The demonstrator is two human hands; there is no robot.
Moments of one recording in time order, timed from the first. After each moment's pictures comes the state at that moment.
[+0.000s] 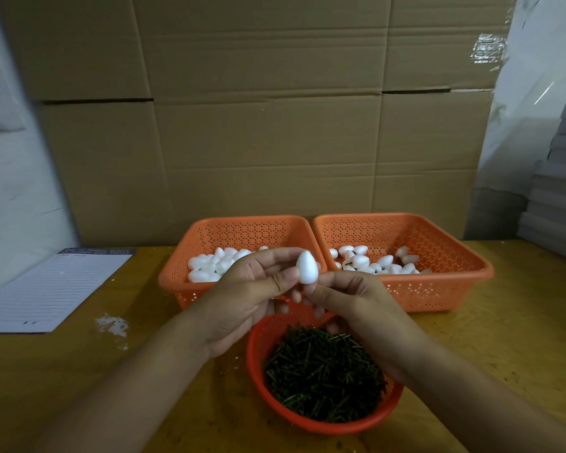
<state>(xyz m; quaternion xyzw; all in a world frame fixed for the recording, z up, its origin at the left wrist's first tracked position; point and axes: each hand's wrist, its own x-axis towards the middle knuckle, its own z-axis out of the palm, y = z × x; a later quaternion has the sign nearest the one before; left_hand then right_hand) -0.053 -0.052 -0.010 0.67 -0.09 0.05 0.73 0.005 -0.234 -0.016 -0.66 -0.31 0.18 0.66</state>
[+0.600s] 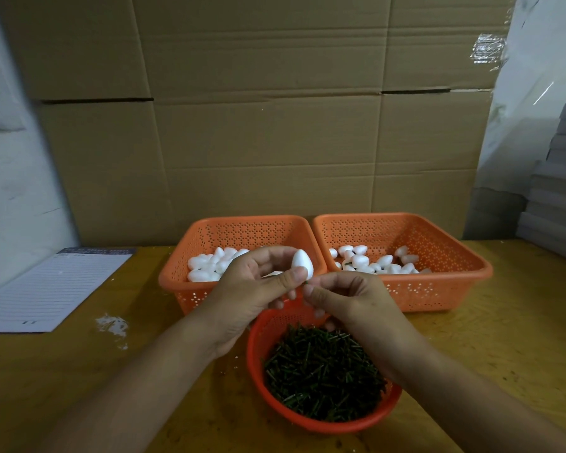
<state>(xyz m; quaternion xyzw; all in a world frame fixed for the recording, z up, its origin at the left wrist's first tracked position) -0.052 -0.057 -0.012 0.71 -0.04 0.12 0.70 0.002 -0.232 -0.018 -0.66 -0.28 0.15 0.68</state>
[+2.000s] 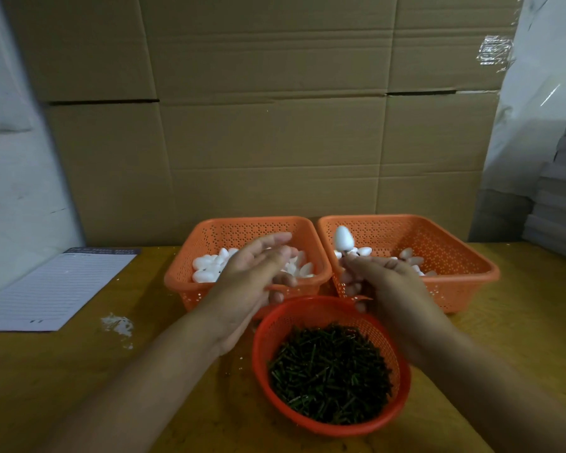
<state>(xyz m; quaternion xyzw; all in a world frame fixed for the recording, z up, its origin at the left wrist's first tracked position) -0.047 -0.055 -0.010 0.65 0.01 0.16 0.74 0.025 -0.242 -0.009 -0.64 -0.19 0.14 0.74</state>
